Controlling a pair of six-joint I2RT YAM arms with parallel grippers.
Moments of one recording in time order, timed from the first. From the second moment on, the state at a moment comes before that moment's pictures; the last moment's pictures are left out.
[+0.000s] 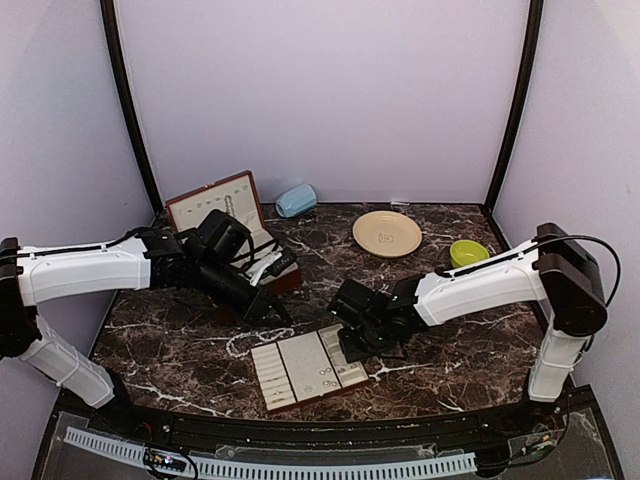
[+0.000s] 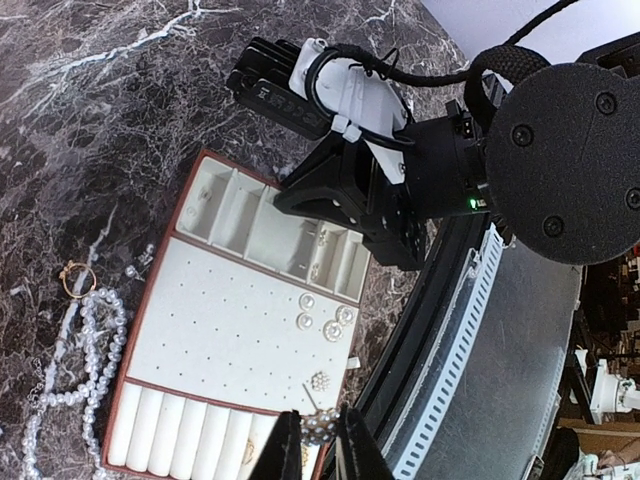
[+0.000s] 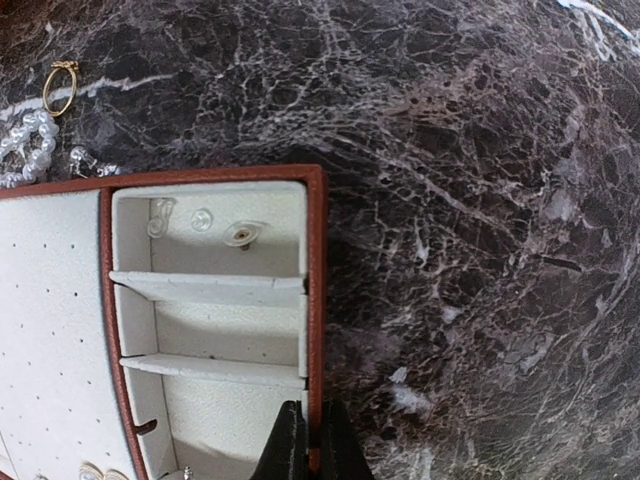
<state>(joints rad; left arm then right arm) -0.83 1.42 1.02 -0.52 0.52 -0.28 1.13 1.82 1.10 -0.49 0.20 0.74</state>
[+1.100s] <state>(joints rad) -0.99 1.58 1.03 -0.66 0.59 -0.61 1.02 1.33 0.71 -0.23 0.15 0.66</state>
